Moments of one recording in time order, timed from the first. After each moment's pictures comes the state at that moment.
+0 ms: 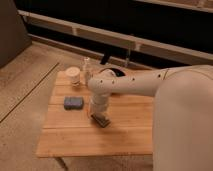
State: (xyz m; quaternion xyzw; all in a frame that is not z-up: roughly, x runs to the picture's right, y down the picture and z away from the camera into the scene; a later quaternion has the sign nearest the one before) arm -0.062 0.158 0.777 -0.30 0.23 0.71 0.59
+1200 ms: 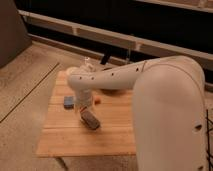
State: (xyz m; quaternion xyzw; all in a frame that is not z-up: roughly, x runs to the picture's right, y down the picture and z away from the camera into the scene) arm -0.112 0.122 0.776 -0.27 0.22 0.67 0.66
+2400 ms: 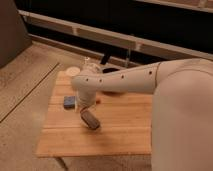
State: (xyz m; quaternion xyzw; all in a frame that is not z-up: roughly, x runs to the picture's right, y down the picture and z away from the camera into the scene) arm -0.118 0.115 0.757 -0.32 0.09 0.60 0.73
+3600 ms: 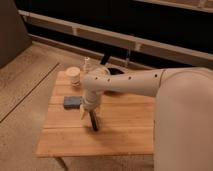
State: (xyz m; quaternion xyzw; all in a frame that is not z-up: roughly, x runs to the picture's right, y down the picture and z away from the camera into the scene) arm -0.104 0.136 0.773 -0.38 0.10 0.51 0.77
